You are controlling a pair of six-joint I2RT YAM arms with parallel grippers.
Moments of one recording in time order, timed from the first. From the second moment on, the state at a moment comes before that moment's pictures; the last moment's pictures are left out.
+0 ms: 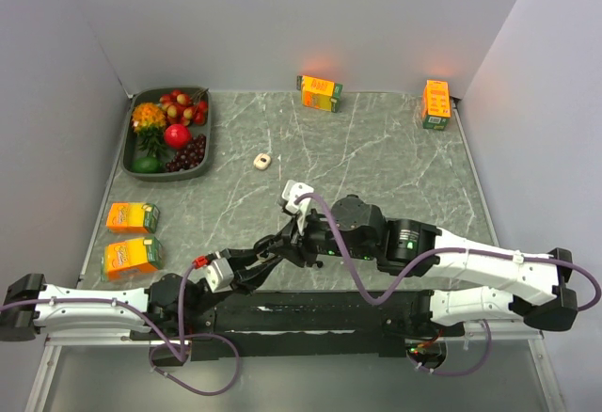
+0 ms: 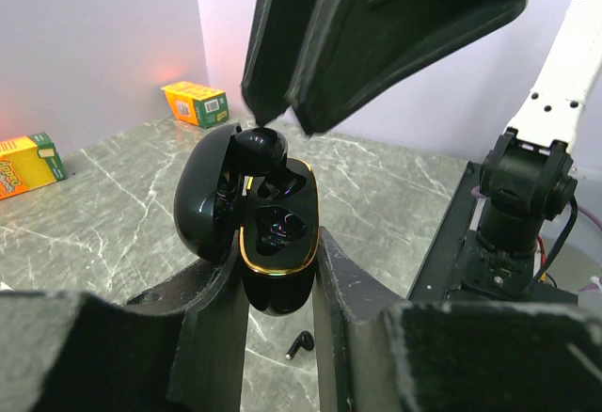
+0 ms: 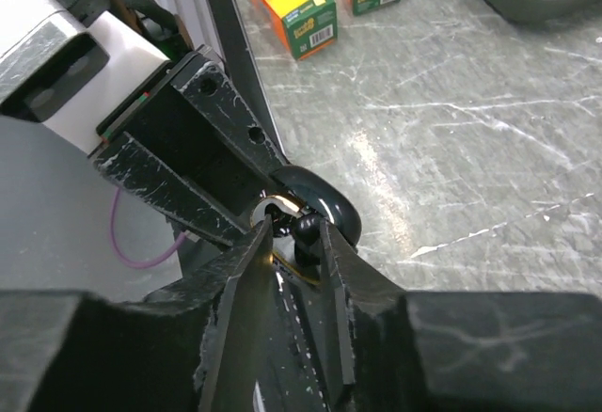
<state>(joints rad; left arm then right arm) -1.48 0.49 0.07 0.80 -0.41 0.16 1.29 1.09 1.12 -0.35 0.00 0.13</state>
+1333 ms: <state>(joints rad) -1.48 0.54 0.09 0.83 -0.47 0.16 1.29 1.17 1.21 -0.49 0.14 0.27</state>
